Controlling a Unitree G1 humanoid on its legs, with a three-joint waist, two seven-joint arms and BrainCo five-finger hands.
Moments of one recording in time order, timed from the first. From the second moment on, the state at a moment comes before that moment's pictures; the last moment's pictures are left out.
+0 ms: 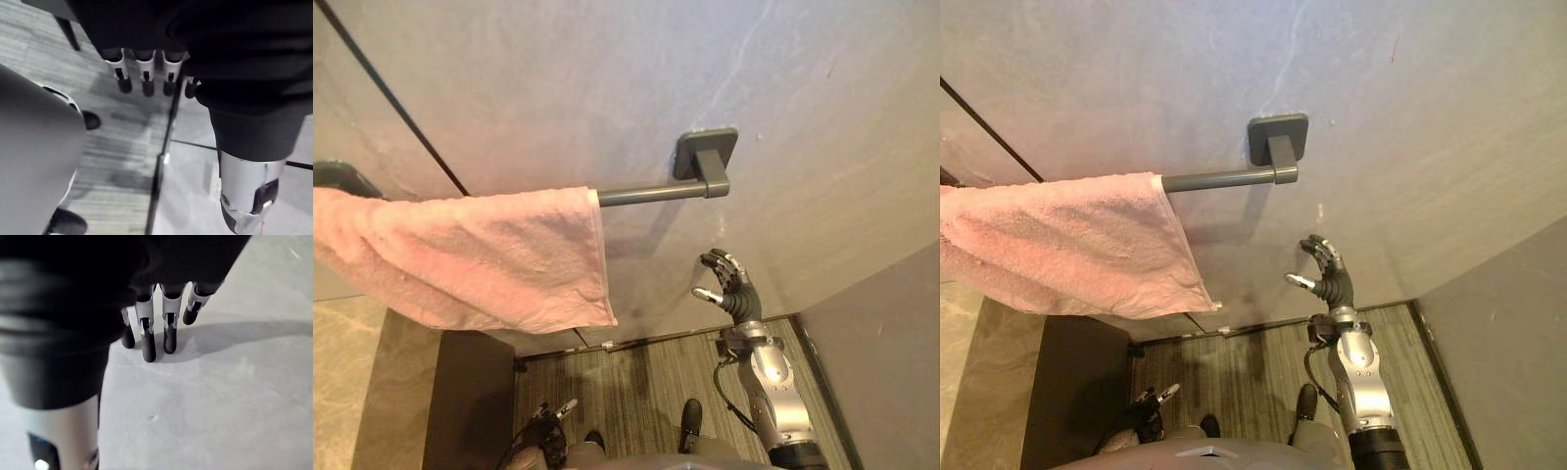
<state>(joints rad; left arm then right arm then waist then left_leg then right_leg) 0.09 0.05 0.19 1.01 -0.18 -0.09 0.06 0.03 -0.08 0.08 0.07 0.20 -0.17 0.00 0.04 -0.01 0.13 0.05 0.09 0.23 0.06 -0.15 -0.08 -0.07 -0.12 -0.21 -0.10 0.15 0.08</state>
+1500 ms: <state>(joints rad) 0.05 0.04 0.16 0.97 -0.23 -0.09 0.12 -0.42 -0.12 0.53 0.02 0.19 -0.17 0.02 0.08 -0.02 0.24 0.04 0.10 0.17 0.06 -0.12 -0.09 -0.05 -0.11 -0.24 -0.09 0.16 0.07</state>
